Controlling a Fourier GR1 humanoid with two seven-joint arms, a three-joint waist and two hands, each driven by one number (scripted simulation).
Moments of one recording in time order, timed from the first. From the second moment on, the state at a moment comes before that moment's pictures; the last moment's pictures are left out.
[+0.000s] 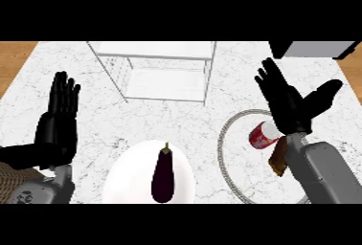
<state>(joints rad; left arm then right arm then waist) -0.14 0.26 -0.14 -1.65 0.19 0.43 -0.07 -0.39 -0.31 0.23 -1.40 -0.49 -0.26 0.12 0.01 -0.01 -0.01</state>
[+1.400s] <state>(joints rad) -0.03 0.36 -0.29 -1.38 0.14 0.12 0.03 0.00 -0.80 0.27 -1.78 -0.10 -0.46 0.58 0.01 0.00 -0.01</state>
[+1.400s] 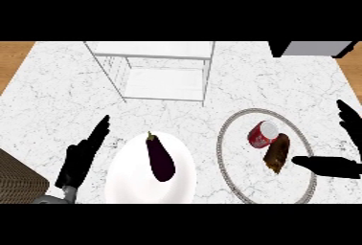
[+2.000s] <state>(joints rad) -0.08 0.34 -0.30 -1.35 0.12 0.10 0.03 -0.32 -0.93 0.52 -1.73 0.18 -0.19 1.12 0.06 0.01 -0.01</state>
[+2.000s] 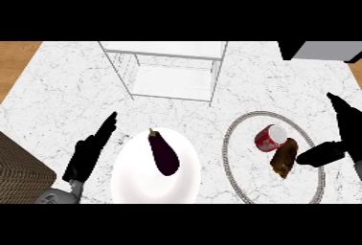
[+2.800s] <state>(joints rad) -0.06 0.34 -0.26 -1.32 0.12 0.08 0.02 -0.57 -0.55 0.65 -1.40 0.27 -0.08 1.24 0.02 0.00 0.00</state>
